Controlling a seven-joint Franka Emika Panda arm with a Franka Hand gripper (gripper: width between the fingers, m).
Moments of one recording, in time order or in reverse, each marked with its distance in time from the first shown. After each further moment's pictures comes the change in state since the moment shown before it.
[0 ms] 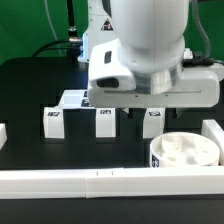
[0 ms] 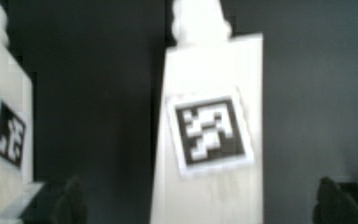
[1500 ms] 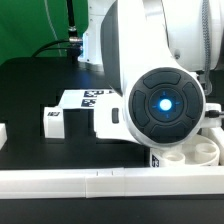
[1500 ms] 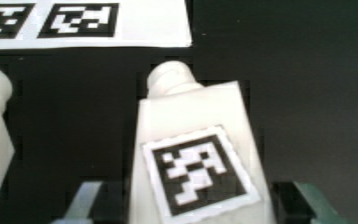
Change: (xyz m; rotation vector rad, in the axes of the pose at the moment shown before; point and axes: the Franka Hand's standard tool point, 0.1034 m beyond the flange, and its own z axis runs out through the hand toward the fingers) arm 0.001 -0.004 0.027 -0.033 -0.425 -0.023
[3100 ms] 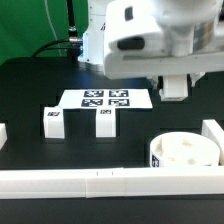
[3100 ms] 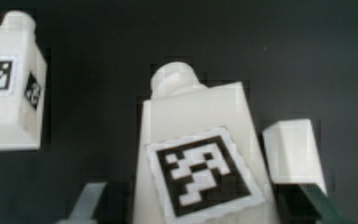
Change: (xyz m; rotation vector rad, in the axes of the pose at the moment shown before) arm -0.049 -0.032 -0.100 0.011 0.582 -0.054
